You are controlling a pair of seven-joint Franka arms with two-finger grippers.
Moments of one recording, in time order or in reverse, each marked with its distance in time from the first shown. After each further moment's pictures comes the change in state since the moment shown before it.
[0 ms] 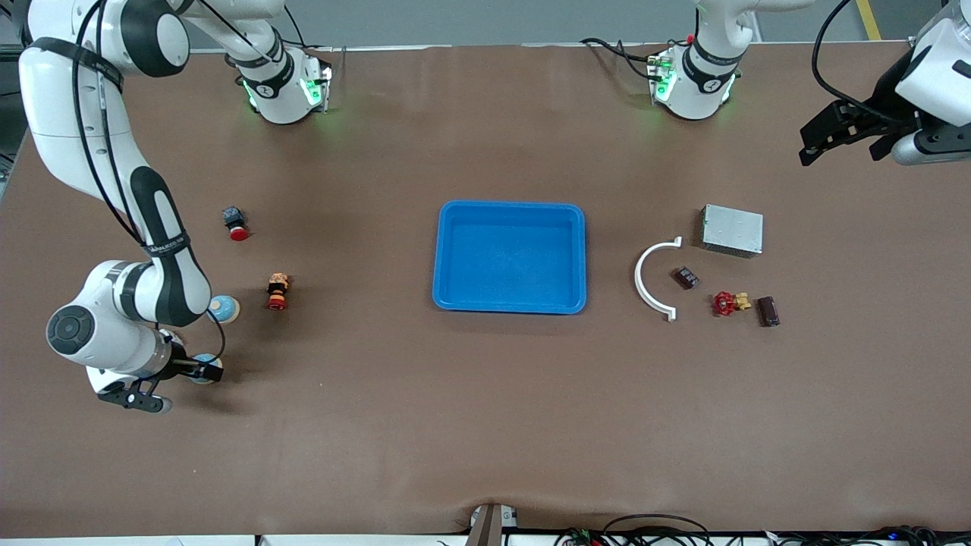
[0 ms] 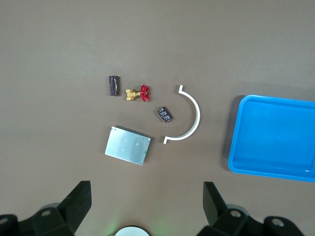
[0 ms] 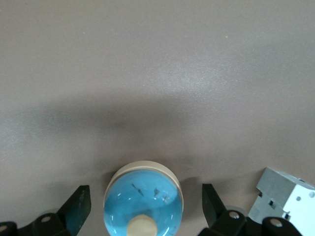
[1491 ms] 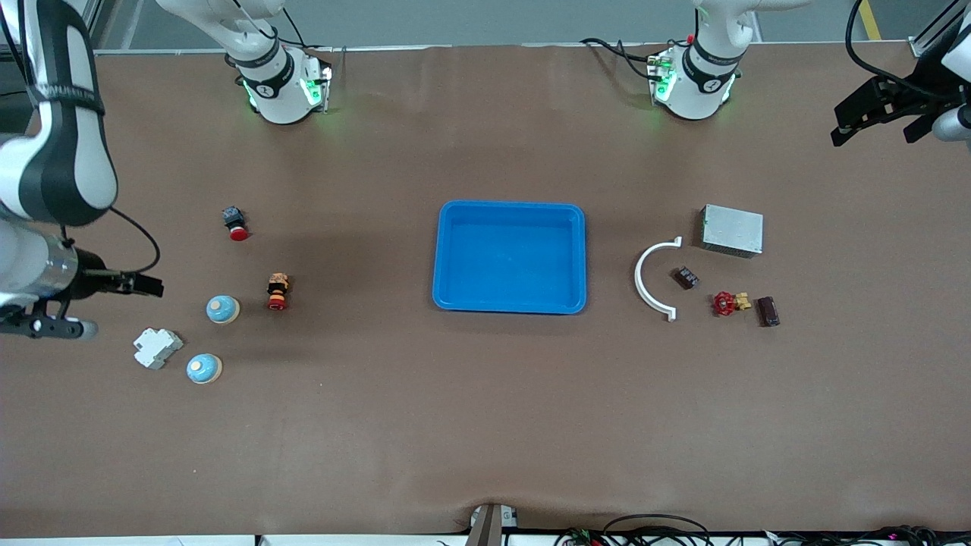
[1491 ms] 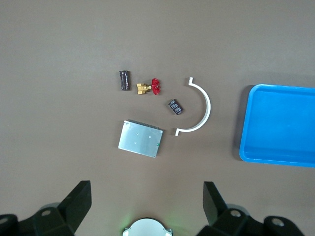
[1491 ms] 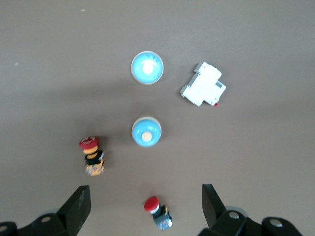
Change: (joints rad) left arm 0.049 -0.039 0.015 0.000 0.001 -0.049 0.104; right arm 0.022 -0.582 0.017 -0.150 -0.061 -0.582 -0.093
